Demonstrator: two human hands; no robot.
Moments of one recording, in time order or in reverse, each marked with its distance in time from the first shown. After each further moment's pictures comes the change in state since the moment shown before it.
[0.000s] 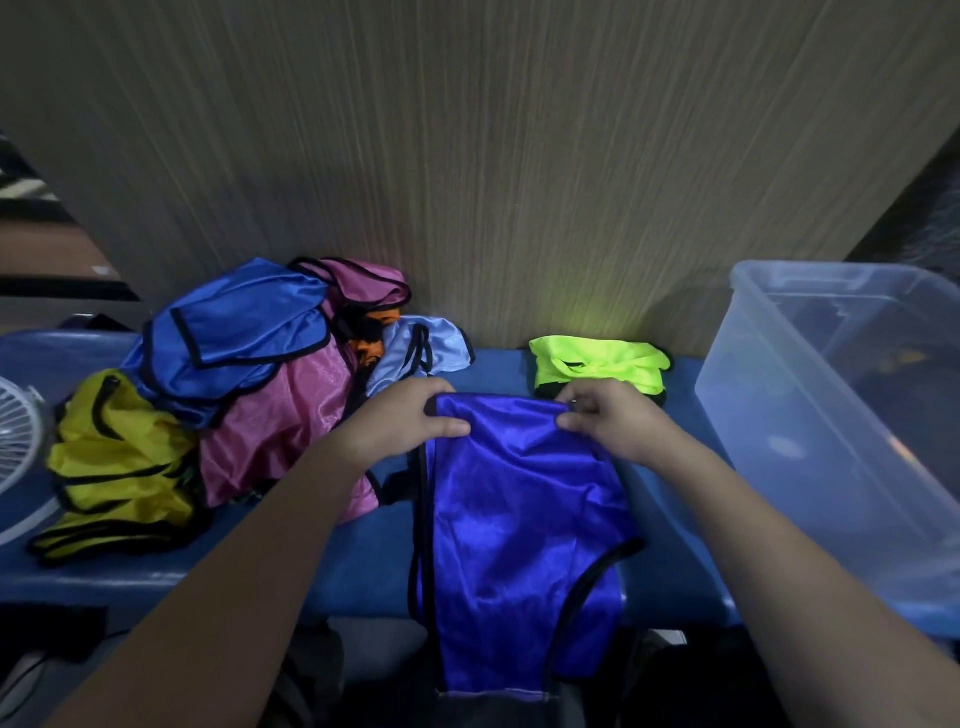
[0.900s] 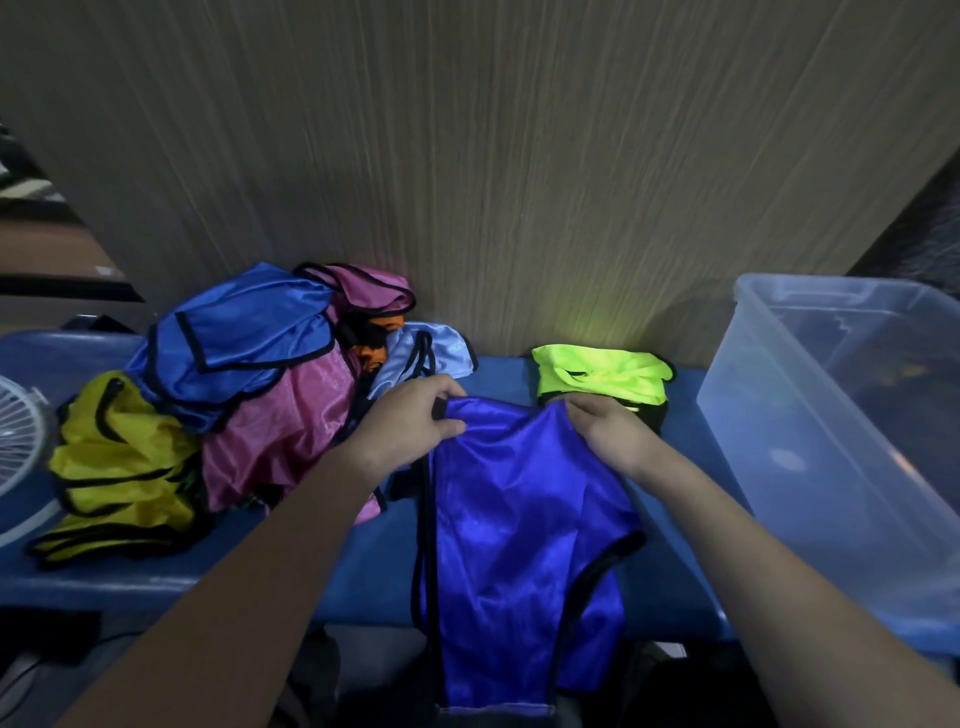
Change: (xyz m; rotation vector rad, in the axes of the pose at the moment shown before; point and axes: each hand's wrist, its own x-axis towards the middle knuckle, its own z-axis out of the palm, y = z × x) left_hand -0.001 0.004 0.007 0.029 0.155 0.000; right_hand -0.001 -0.006 0.015 0.227 0.054 0.145
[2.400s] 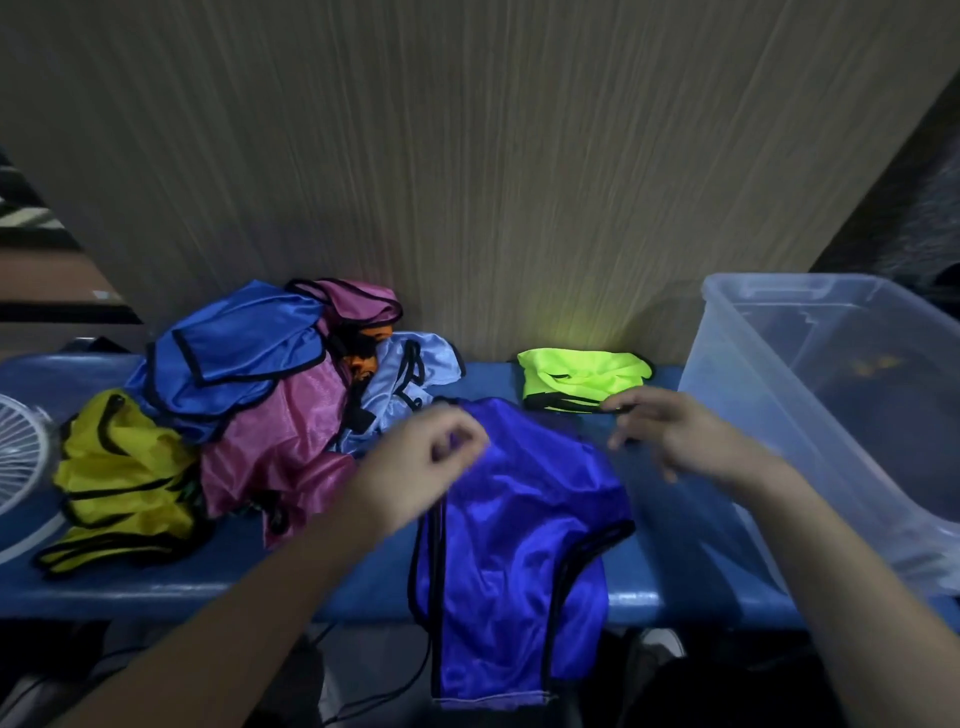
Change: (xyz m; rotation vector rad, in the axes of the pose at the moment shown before) left_hand -0.063 0.038 0.009 -0.260 0.058 0.174; right_hand -0.058 0.008 -0.072 0.079 0.009 -0.012
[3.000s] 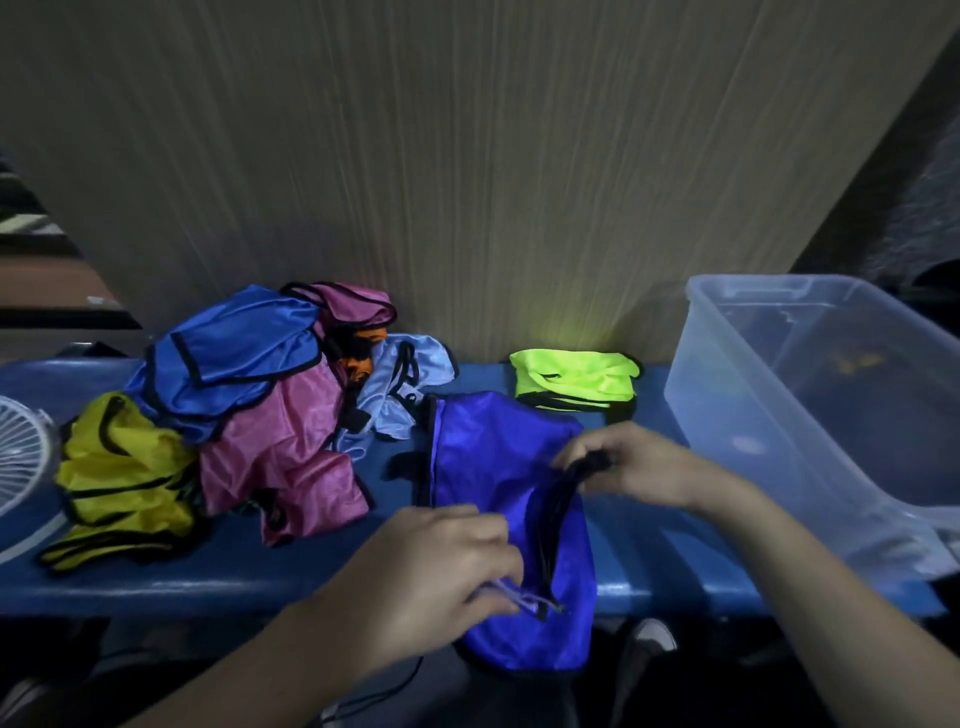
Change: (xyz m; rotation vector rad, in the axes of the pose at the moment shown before) left_hand -0.070 0.055 0.004 0.622 -0.273 0.534; right_hand -0.005 0.007 0.027 -0.165 -0.314 -0.209
